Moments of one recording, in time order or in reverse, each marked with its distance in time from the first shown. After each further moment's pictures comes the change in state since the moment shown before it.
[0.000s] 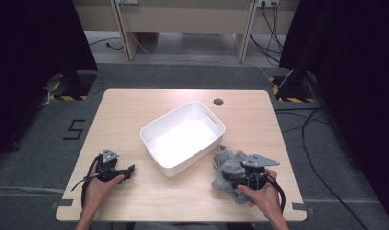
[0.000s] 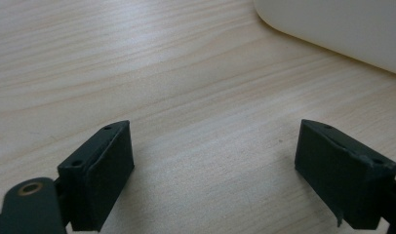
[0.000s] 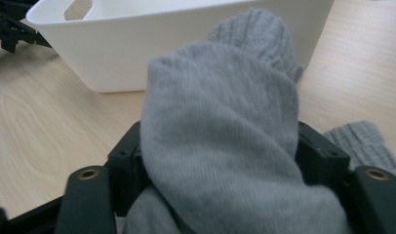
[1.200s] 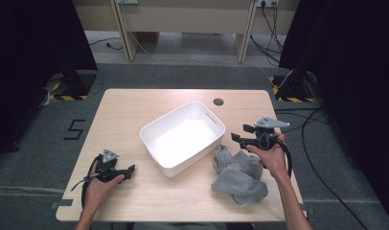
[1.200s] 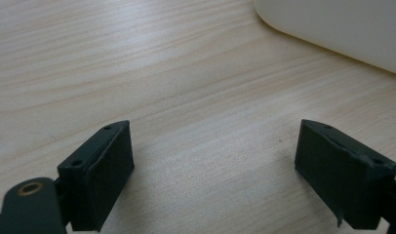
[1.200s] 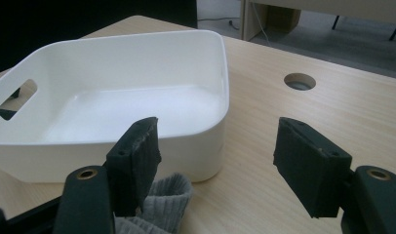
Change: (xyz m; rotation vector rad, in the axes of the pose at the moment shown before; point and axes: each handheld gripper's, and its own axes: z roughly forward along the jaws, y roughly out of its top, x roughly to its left) left arm 0.000 0.000 0.000 0.001 0.000 0.000; right arm -0.078 0.078 0.013 -0.119 -0.036 -0.020
